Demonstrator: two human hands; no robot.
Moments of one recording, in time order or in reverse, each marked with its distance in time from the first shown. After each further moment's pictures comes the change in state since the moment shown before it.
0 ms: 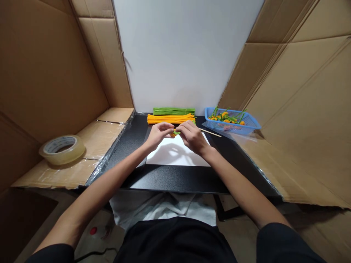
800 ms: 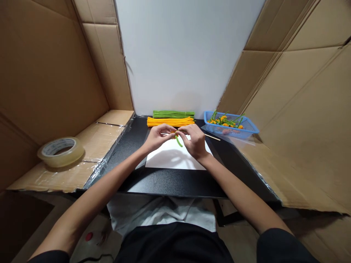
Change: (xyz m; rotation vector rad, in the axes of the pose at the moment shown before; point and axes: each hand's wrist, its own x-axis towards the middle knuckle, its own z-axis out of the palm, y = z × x) left_hand 0.000 0.005 -0.011 0.273 -0.178 0.298; right_hand -0.005 -0.008 0.010 0.050 0.314 0.209
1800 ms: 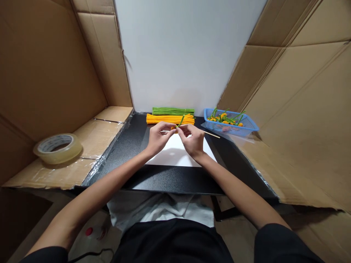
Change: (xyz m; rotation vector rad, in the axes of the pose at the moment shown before) left_hand -0.010 0.000 0.023 0.158 0.273 0.099; right_hand -0.003 -0.013 0.009 0.143 0.049 0.373
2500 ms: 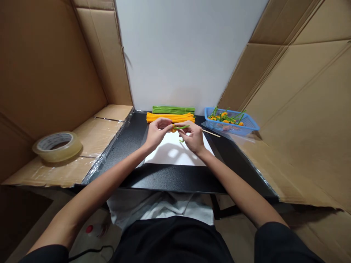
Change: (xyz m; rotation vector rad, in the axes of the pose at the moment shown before) left_hand 0.012 -0.002 -0.004 -0.275 0.041 -0.253; right_hand 0.008 0.007 -0.006 0.244 -0.225 0.037
